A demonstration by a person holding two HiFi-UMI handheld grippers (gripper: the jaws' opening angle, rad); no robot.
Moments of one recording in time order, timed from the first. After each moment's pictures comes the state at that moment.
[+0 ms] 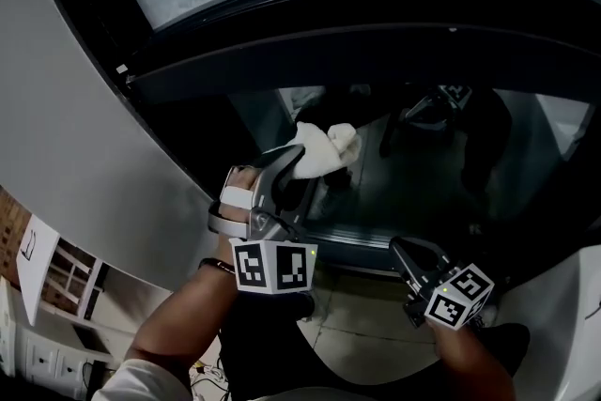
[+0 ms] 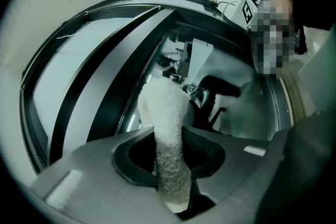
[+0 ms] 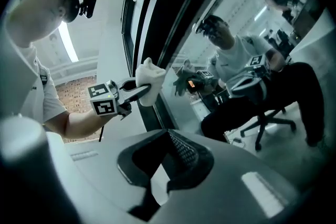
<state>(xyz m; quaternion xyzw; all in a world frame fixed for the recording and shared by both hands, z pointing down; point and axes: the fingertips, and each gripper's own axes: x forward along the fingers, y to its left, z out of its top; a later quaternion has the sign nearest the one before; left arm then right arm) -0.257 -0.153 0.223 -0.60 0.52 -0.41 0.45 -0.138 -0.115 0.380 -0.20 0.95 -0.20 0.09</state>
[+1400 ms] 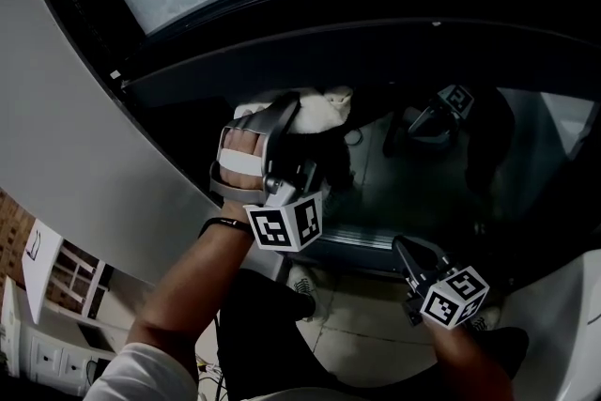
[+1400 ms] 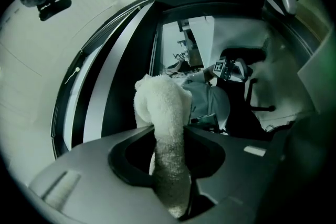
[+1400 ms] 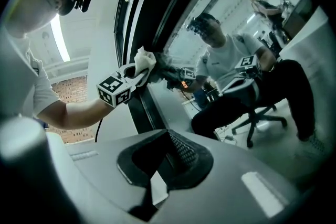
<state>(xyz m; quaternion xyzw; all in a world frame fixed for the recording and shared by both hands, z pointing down) -0.254 -0.209 0.171 -0.43 0.54 -0.40 0.60 -0.127 -0.134 0.407 -0.24 0.94 -0.21 0.09</state>
